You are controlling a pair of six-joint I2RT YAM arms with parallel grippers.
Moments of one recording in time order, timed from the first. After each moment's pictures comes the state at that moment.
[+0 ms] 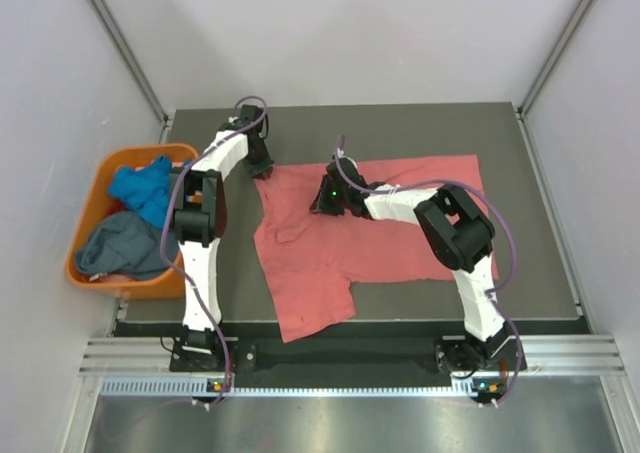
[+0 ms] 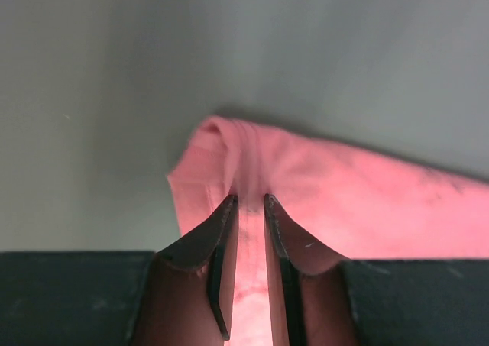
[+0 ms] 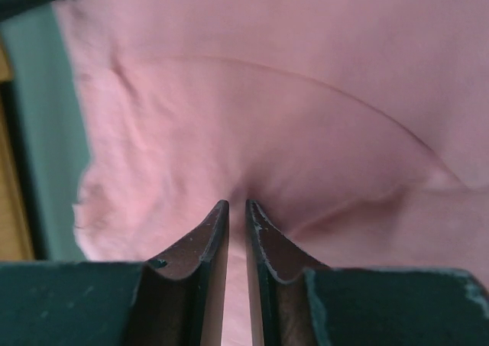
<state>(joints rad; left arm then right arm) -0.15 2.27 1.88 -0.73 -0.05 -0.53 0.71 2.13 1.41 0.02 -0.08 0.84</state>
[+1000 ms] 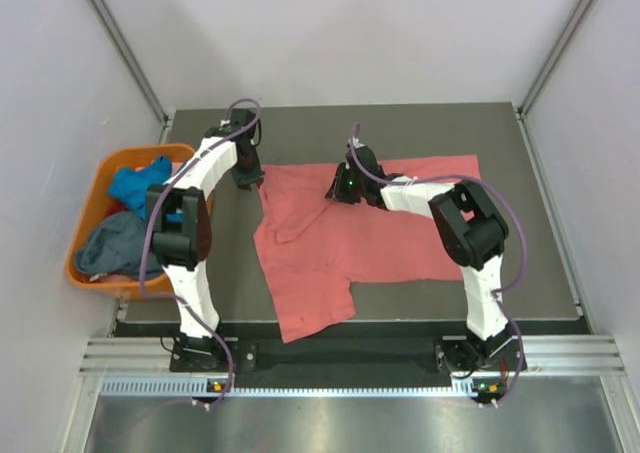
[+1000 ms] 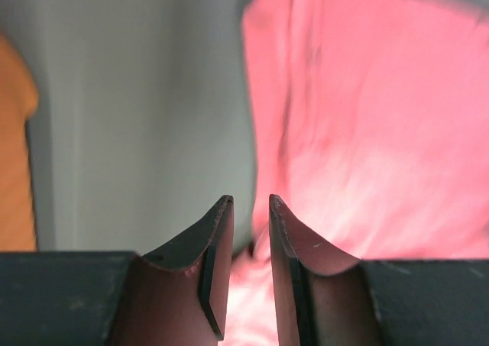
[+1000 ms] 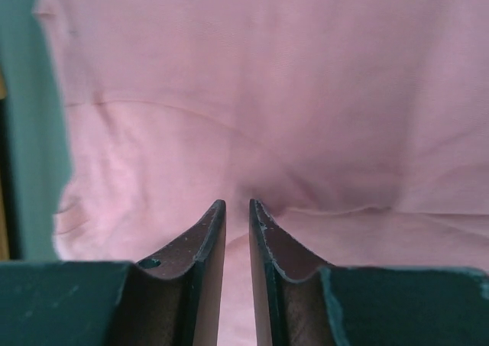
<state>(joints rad) -0.17 2.01 1.67 -0.82 -0.12 -0.44 0.61 2.07 1.36 0.04 -0.12 0.70</state>
